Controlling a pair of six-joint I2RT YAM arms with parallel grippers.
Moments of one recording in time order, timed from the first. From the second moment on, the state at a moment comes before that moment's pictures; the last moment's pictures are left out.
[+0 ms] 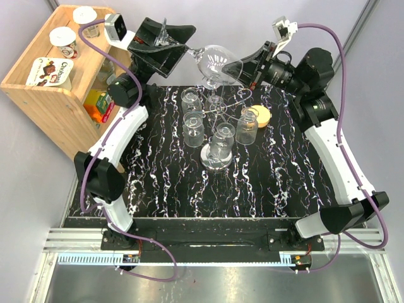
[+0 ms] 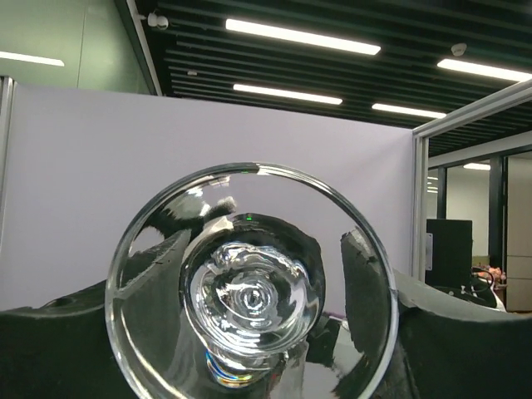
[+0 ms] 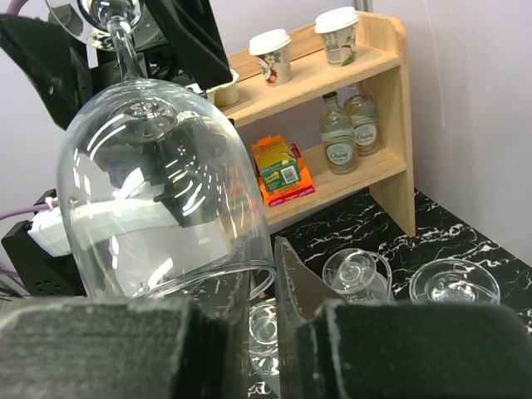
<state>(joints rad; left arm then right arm) -0.38 1.77 1.82 1.35 0.64 -1.36 0.37 1.45 1.76 0.00 -0.77 0.49</state>
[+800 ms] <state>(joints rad) -0.37 1.75 1.87 1.23 0.71 -1.21 0.52 1.55 1.83 -0.21 -0.89 0.40</state>
